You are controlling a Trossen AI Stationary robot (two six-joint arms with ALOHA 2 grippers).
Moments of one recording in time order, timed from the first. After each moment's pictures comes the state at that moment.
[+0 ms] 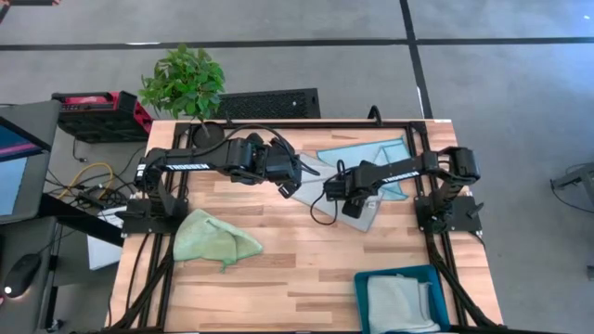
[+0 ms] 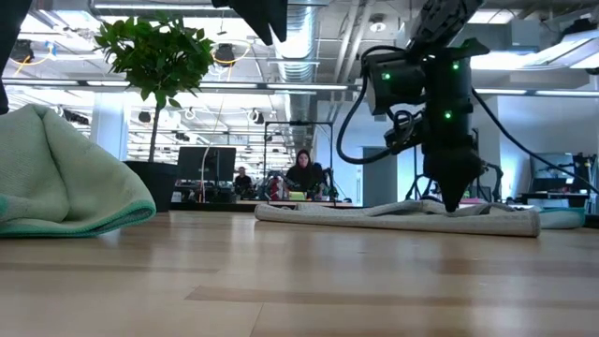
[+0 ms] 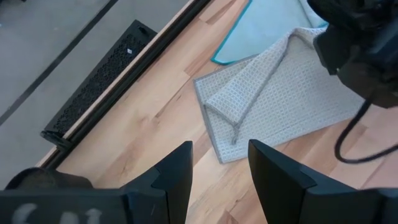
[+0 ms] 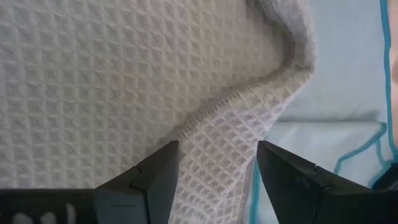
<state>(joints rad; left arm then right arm) -0.04 1.83 2.04 -1.40 -0.56 -0.64 -0.05 1.76 1.04 -0.99 0.36 0.34</state>
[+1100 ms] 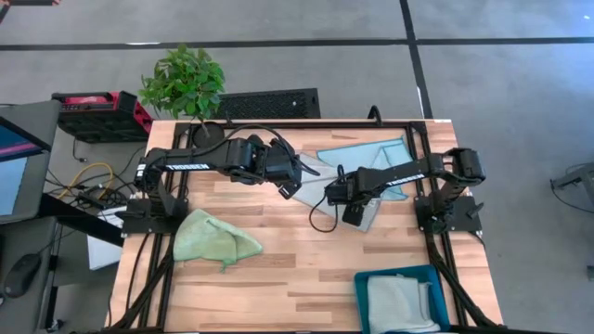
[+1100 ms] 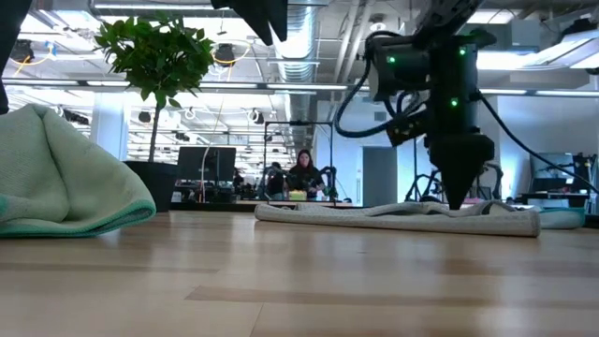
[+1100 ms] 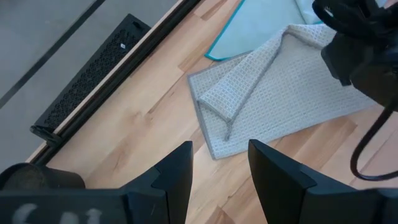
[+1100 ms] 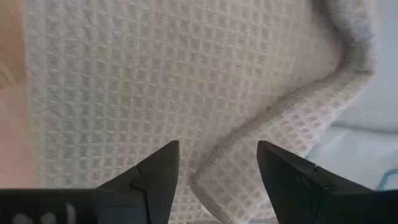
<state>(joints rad) -0.04 1.83 2.04 -1.40 -0.54 -0.66 -0.01 1.72 1.03 -0.96 0.24 0.31</state>
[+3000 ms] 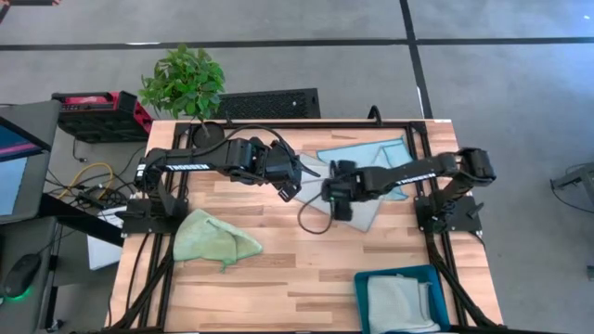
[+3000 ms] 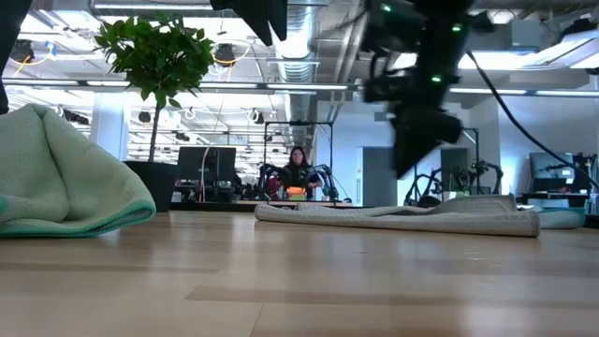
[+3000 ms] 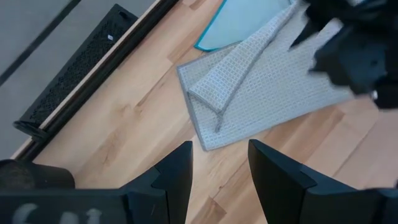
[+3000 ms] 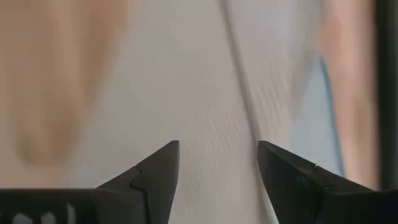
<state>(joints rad) -0.04 1.83 2.04 -1.40 -0.48 -0.66 0.02 1.64 1.05 -0.68 0.38 -0.04</state>
